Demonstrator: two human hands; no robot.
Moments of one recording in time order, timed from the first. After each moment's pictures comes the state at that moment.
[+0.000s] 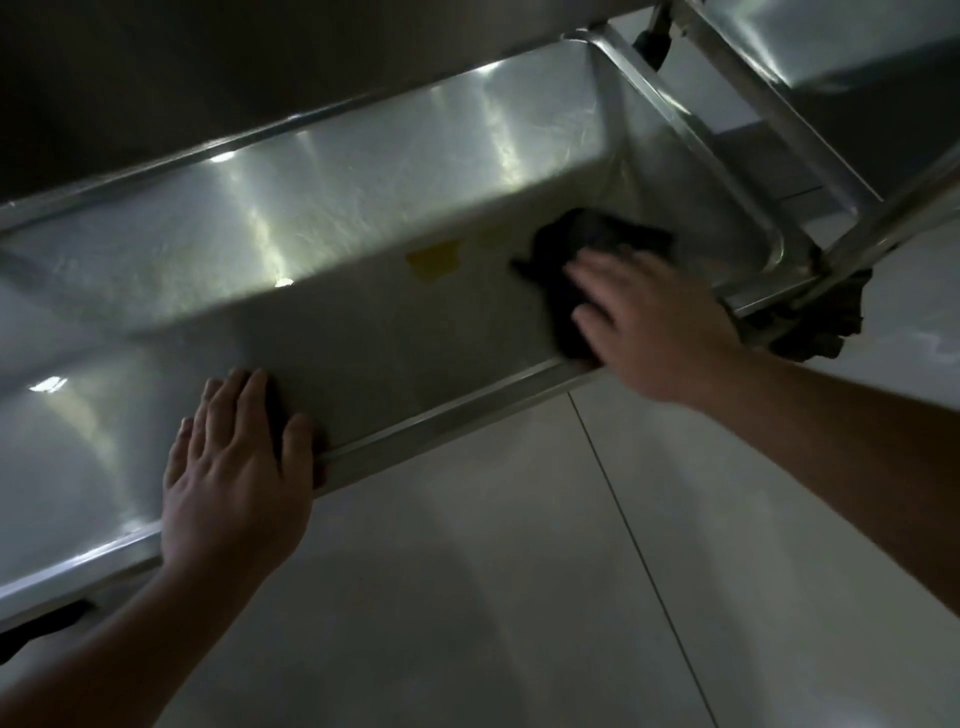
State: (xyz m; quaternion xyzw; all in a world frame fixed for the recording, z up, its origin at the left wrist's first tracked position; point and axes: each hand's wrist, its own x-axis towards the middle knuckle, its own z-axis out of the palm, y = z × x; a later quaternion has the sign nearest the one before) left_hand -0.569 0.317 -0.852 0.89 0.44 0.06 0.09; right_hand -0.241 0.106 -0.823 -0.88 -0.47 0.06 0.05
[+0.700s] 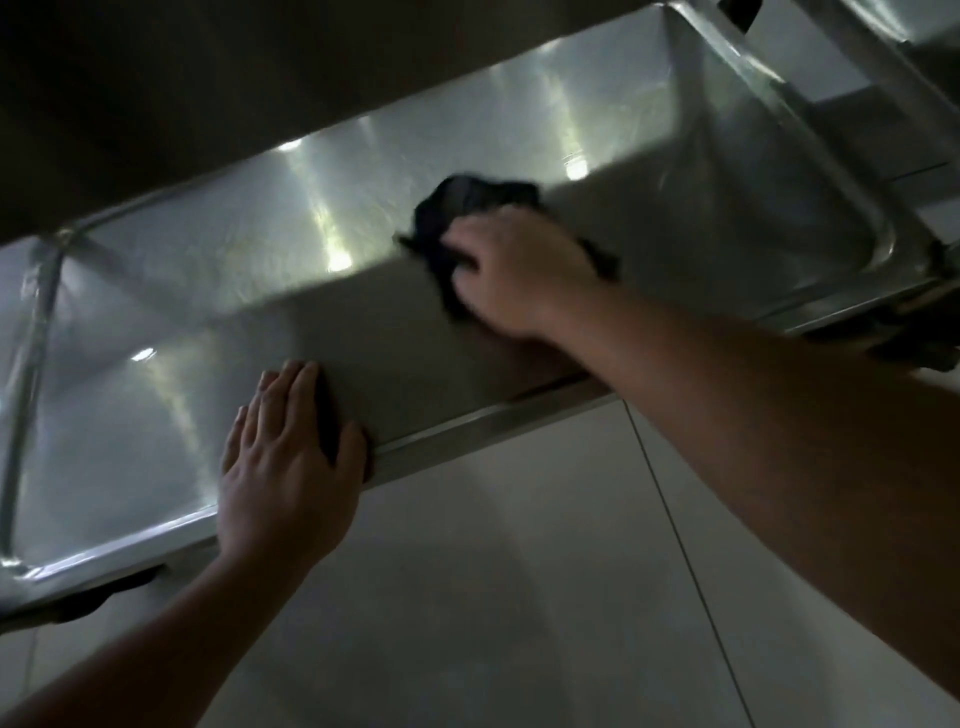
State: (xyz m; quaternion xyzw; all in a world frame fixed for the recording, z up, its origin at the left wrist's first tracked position) left_hand -0.562 0.311 -0.845 0.89 0.46 0.04 0.07; right_hand -0.279 0.255 -0.811 -0.82 -0.53 0.13 0.15
